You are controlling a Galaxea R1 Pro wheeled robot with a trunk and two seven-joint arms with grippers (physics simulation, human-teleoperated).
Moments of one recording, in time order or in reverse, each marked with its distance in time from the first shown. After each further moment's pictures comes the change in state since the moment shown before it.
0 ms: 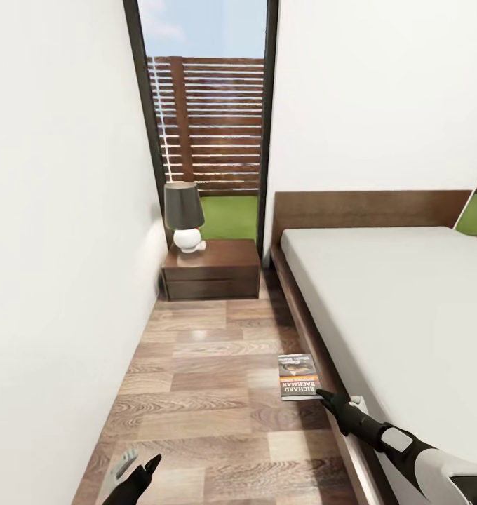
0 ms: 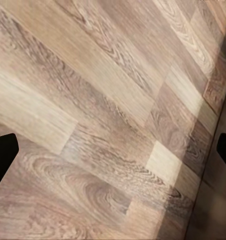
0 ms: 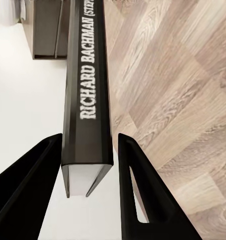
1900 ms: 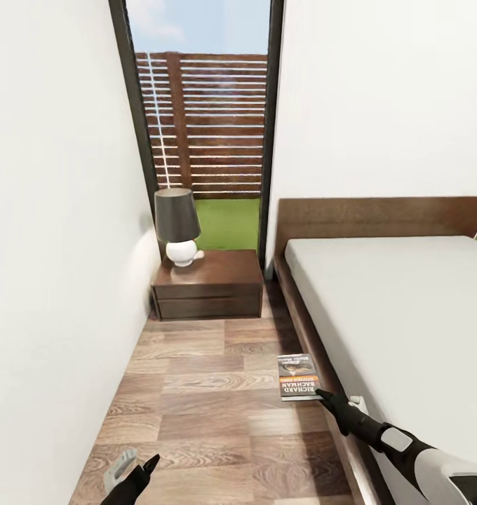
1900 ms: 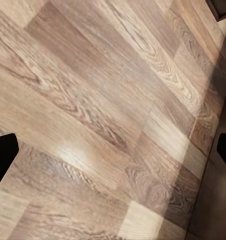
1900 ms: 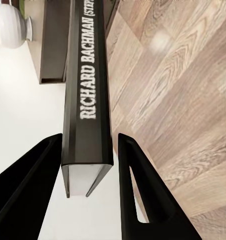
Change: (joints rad) left arm 0.000 0.006 0.000 0.000 0.000 0.000 0.000; right arm 0.000 0.001 0.001 0.000 0.001 0.001 0.000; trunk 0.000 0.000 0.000
